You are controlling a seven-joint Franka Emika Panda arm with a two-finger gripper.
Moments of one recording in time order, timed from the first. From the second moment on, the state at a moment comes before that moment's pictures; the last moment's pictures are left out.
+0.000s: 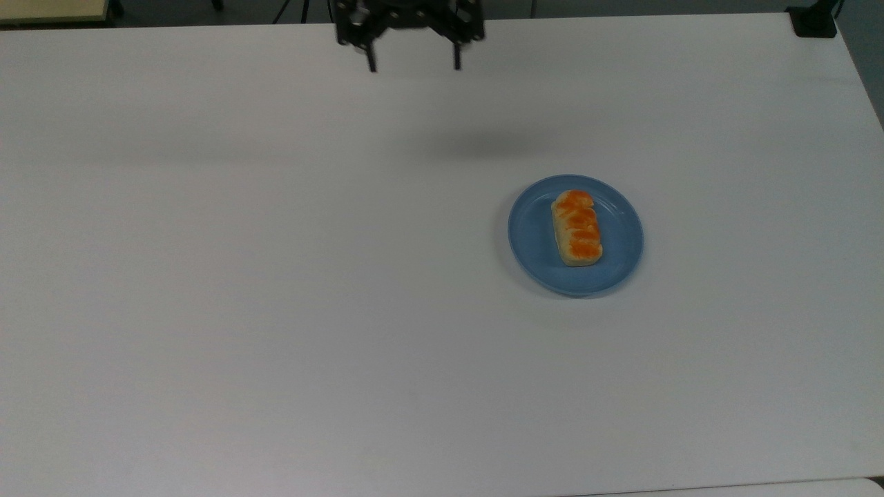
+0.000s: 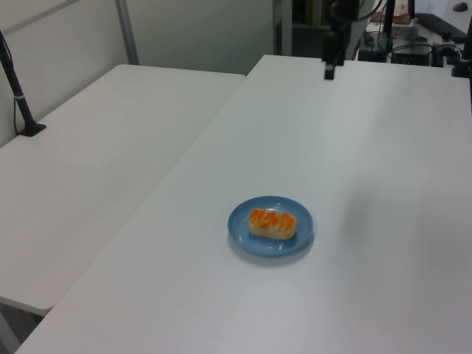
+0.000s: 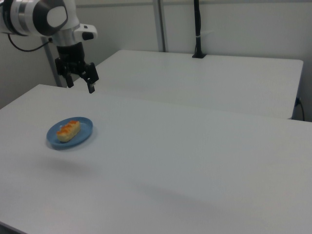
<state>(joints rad) 0.09 0.08 0.05 -1.58 0.04 1.70 0.12</state>
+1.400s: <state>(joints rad) 0.41 0.49 0.05 -1.57 -0.05 2.06 0.40</state>
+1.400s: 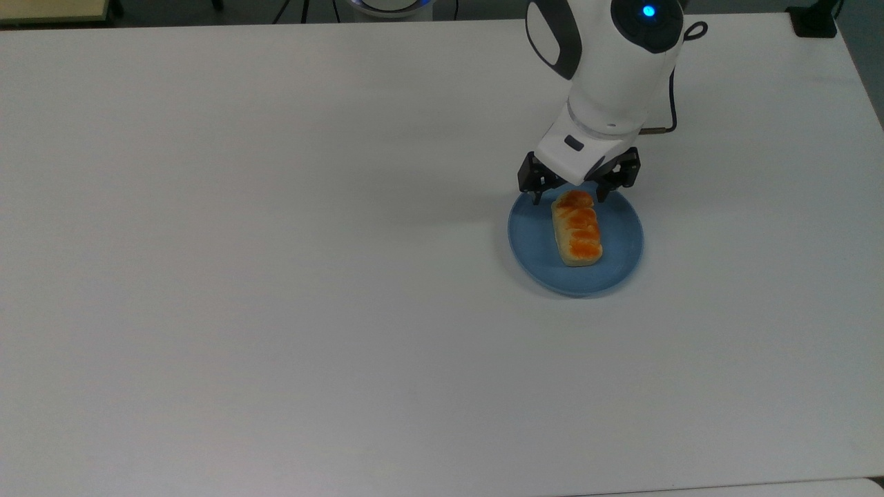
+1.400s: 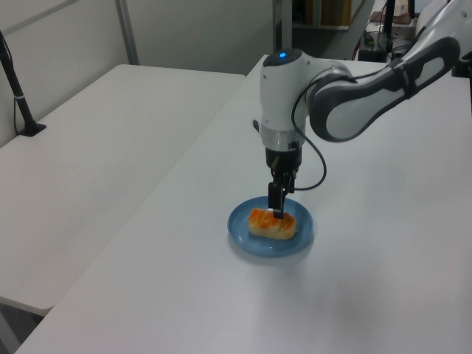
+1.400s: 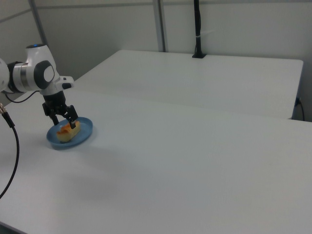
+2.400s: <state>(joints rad) 0.43 0.57 0.05 -1.56 -0.09 2.18 0.48</state>
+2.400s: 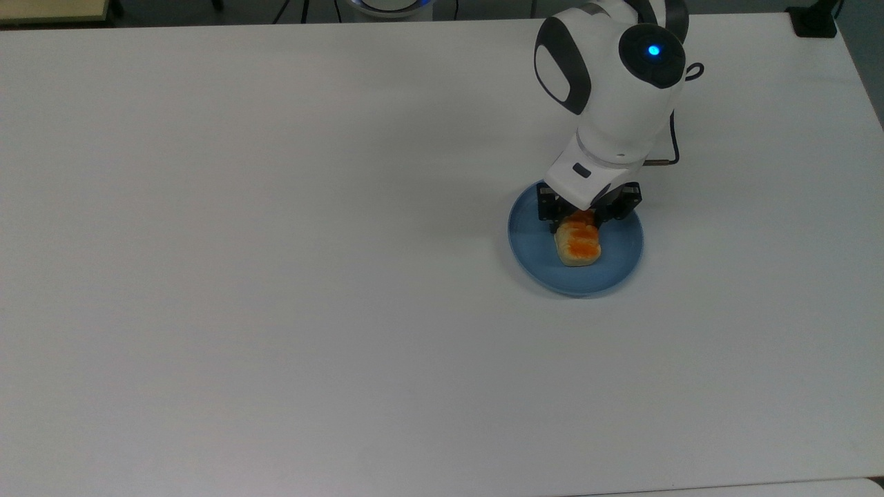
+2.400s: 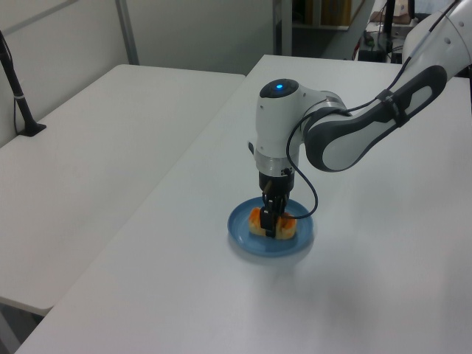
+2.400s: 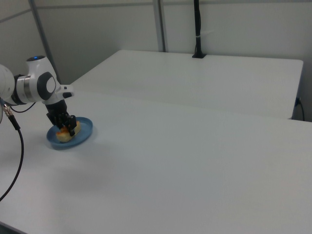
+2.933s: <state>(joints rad) 0.43 0.55 0.04 -1.49 -0.11 2.16 0.47</state>
